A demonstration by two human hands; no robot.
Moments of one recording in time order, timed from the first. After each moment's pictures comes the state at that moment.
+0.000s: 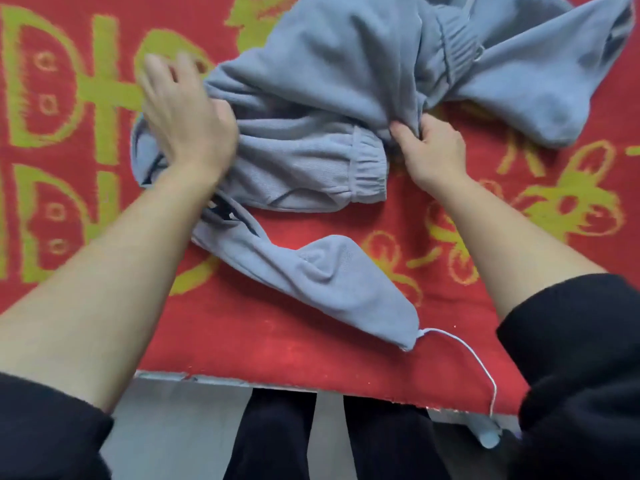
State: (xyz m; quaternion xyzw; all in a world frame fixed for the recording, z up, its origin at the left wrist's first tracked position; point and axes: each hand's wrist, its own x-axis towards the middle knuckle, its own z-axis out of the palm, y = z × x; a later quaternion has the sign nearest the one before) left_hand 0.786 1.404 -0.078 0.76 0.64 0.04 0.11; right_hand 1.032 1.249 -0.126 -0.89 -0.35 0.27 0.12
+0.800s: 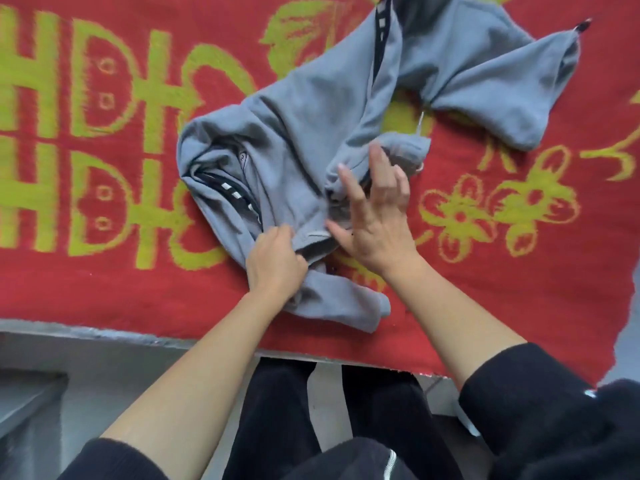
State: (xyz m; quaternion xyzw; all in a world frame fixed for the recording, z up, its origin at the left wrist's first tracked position) left_hand 0.723 1.221 -0.068 0.75 0.57 -0.13 0.30; right_hand 0.897 1.175 -0.066 -0.76 -0.64 0.03 0.12
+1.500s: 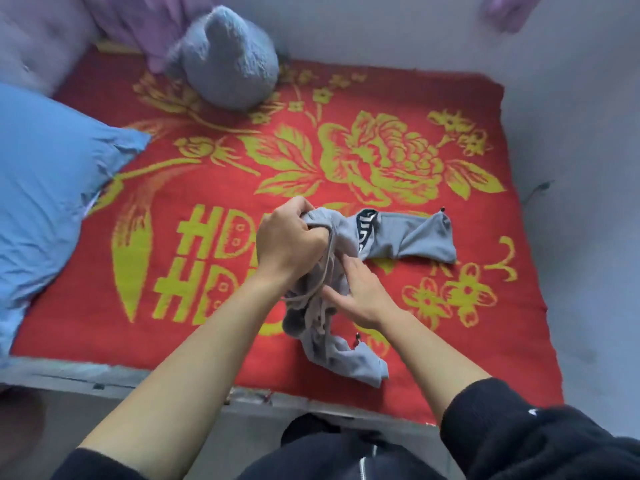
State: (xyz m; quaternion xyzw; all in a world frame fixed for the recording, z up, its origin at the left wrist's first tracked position) left_hand 0.659 1.286 0.317 0.75 0.51 0.26 0.33; right_hand 0.785 1.179 0.211 -0.76 -0.55 0.30 0.17
